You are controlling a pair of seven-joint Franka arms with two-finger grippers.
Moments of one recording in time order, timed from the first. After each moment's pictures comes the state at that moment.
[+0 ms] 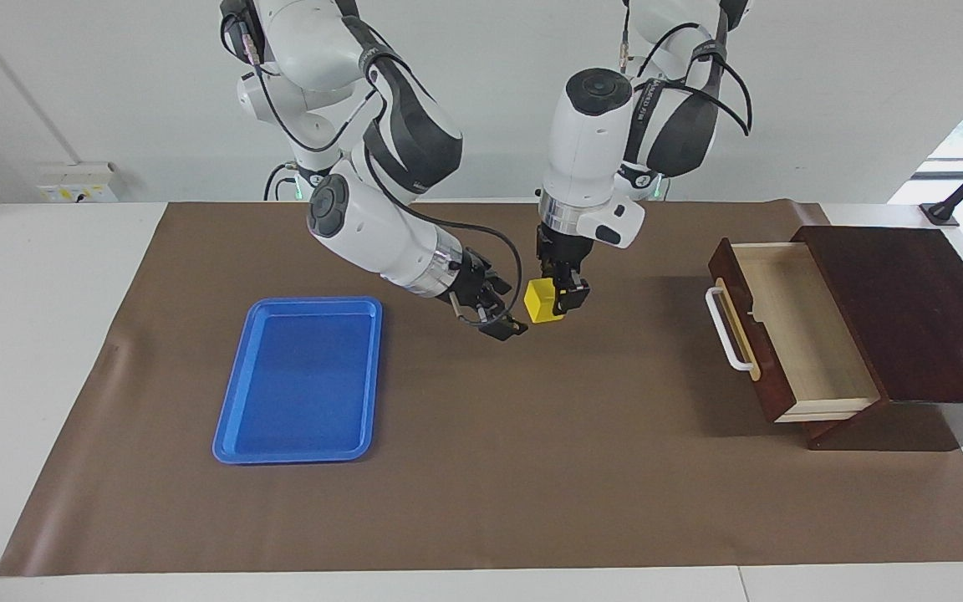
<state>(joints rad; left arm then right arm) -0.56 0.26 -0.03 -1.51 0.03 1.86 -2.32 0.43 0.48 -0.02 -1.36 0.74 1.94 1.49</state>
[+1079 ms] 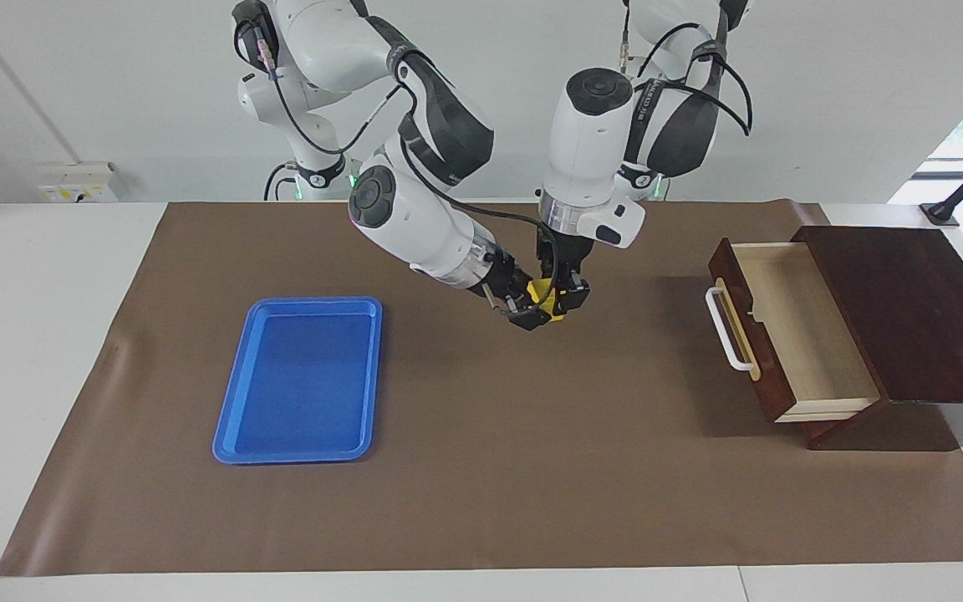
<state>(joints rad) -0.56 0.26 -0.03 -1.51 0.03 1.87 -2.32 0.49 0.50 -0.02 -1.33 0.71 1.94 1.54</state>
